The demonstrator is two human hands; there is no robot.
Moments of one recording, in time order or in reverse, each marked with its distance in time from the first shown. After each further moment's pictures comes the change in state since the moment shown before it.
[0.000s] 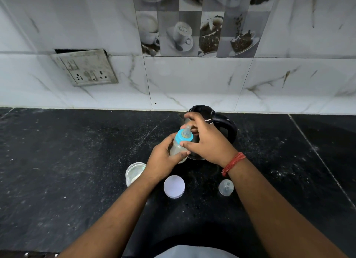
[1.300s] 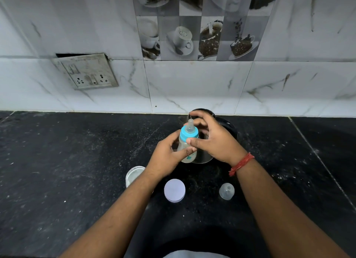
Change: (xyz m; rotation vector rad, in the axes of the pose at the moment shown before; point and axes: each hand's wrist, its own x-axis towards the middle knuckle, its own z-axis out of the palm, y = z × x) left_hand 0.012 0.028 0.001 -0.059 -0.033 0.048; right_hand 0.003 0.016 -0.016 0.285 -0.035 0.045
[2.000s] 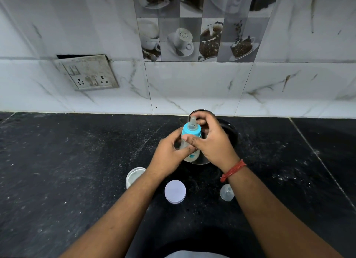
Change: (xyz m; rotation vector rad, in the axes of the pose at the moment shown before) left_hand 0.002 0.011 0.000 0.024 0.020 0.019; right_hand -0.004 -0.013 0.019 0.110 0.244 -0.062
